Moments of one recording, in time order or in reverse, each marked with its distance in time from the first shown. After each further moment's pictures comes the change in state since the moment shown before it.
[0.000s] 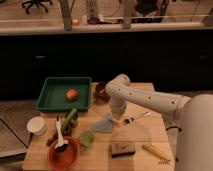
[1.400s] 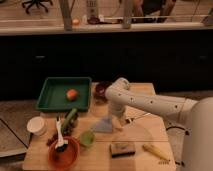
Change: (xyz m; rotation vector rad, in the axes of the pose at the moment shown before) arm -0.015 -0.005 0.004 0.066 0.039 0.123
